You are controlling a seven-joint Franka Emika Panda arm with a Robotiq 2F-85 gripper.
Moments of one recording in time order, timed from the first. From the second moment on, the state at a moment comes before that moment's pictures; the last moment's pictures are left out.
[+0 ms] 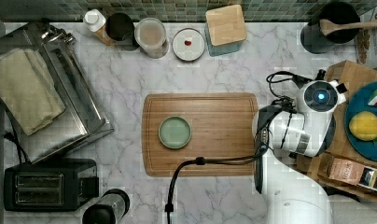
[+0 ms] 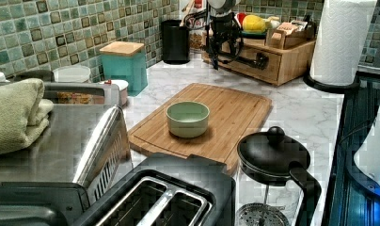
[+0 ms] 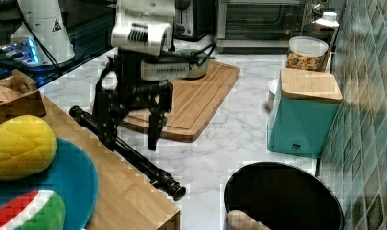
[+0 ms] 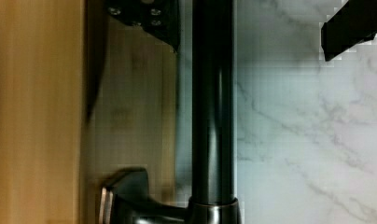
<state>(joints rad) -0.33 0.49 -0.17 -1.96 -0.27 0.94 -0.69</state>
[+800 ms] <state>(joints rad) -0.30 0.56 -0.17 -1.84 -0.24 0.67 -0.66</state>
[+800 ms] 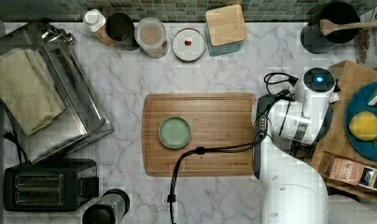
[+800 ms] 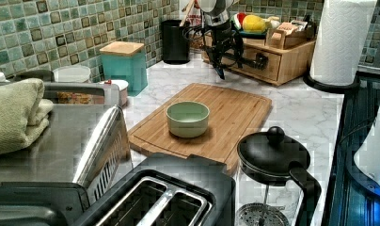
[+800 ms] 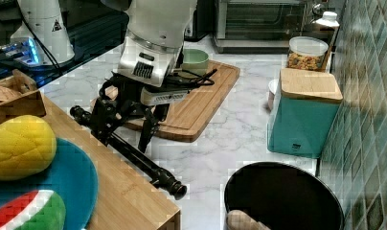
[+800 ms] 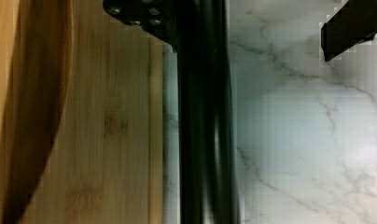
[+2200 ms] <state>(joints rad) -0.16 0.59 -0.12 -1.77 -0.18 0.65 -0.39</state>
